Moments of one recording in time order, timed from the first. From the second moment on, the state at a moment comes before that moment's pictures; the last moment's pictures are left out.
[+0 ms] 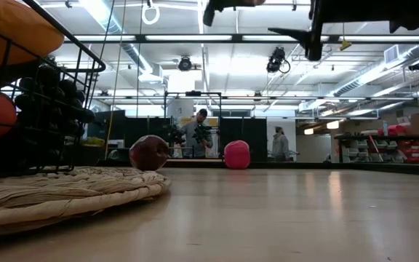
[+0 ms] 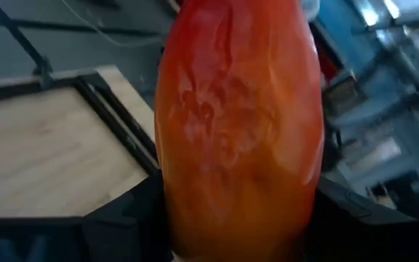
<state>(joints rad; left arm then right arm) 0.14 1.68 1.62 -0.10 -0.08 -0.85 0.00 0.96 0.51 0.54 0.15 0.98</state>
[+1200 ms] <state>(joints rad) -0.23 1.43 1.61 -1.26 -0.05 -0.92 -0.02 0.94 0.51 0.45 0.08 0.97</state>
